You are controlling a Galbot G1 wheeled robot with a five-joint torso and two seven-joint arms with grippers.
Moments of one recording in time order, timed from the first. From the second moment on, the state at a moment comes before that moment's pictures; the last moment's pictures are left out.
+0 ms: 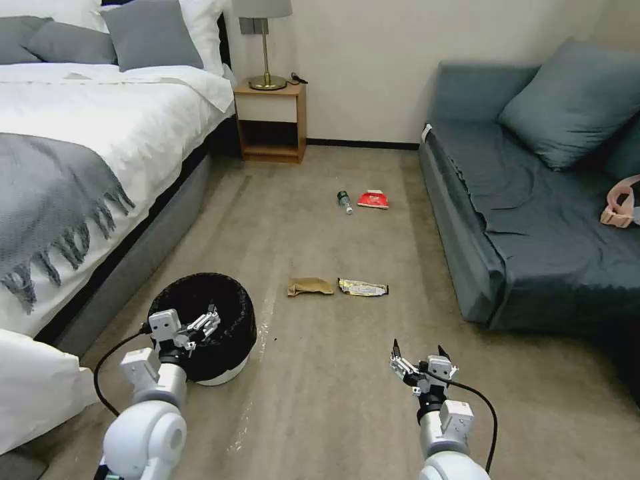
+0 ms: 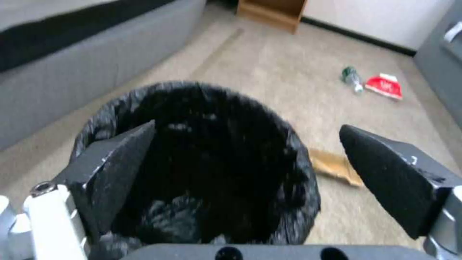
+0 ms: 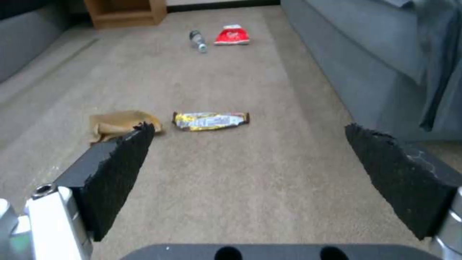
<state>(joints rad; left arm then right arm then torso) 1.47 -1.28 -0.58 -2.14 -0.56 0.38 -0.34 -1.61 1.49 0.38 1.95 0.12 -0.05 0.26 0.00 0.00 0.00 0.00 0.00</state>
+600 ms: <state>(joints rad) 1.47 -1.28 -0.59 -2.11 -0.55 0.37 -0.35 -1.60 1.51 0.36 1.90 0.08 -0.01 0.25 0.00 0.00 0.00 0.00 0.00</state>
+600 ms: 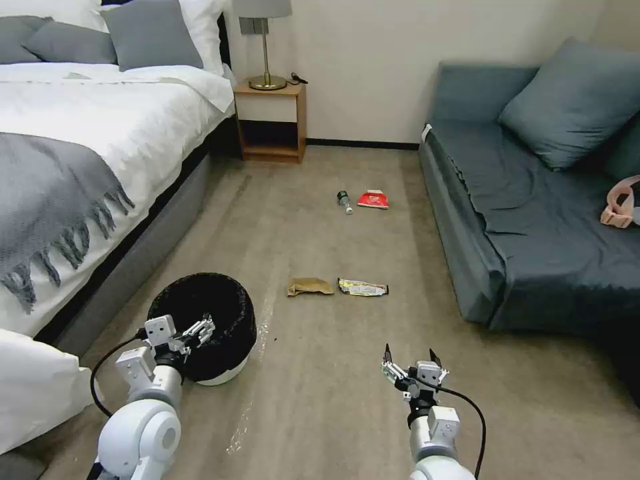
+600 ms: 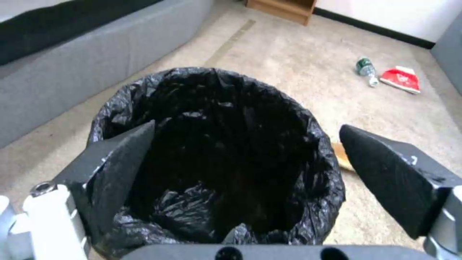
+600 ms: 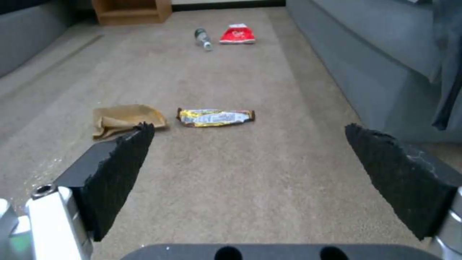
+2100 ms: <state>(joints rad) 1.11 -1.04 -0.64 -1.75 -0.95 0.63 -0.54 -1.58 1.57 0.42 1.82 0.03 0.06 0.23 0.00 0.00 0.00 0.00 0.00</state>
